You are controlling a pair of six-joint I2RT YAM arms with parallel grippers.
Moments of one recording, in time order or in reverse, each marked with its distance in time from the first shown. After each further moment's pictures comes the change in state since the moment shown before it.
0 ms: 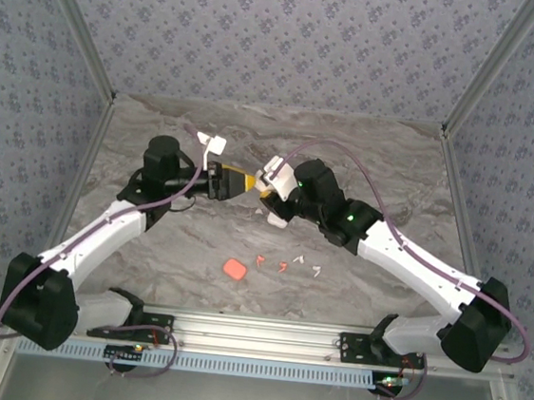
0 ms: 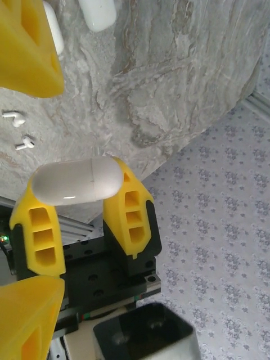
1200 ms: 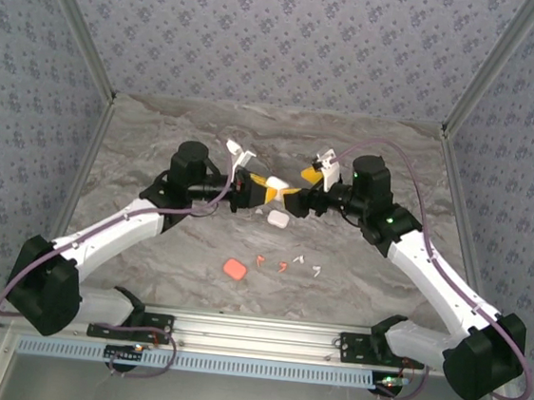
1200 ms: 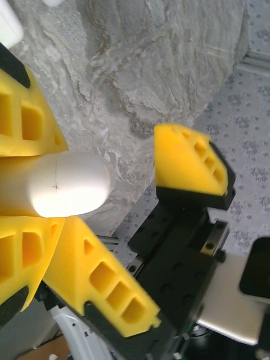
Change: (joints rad) left arm -0.180 0.062 0.041 0.027 -0.097 0.241; right arm -0.341 -0.157 -0.168 0.154 -0.585 0.292
